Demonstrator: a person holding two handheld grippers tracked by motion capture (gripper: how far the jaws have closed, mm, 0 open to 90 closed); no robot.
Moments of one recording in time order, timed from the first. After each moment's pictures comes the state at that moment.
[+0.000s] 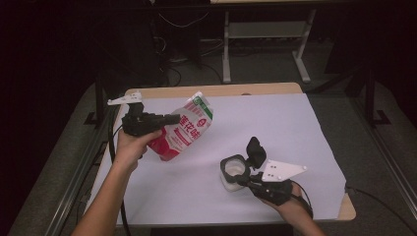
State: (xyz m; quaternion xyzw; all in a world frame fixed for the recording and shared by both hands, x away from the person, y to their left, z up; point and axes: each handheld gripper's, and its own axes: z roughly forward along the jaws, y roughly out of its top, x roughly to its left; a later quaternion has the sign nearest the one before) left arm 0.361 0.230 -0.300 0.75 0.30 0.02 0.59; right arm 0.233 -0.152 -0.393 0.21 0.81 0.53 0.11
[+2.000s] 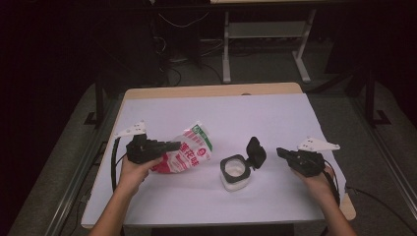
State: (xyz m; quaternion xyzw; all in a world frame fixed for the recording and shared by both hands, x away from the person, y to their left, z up) left arm 0.329 0.244 -0.380 0.76 0.29 0.01 0.58; right arm 0.302 -0.248 -0.424 0.39 0.78 0.46 0.21
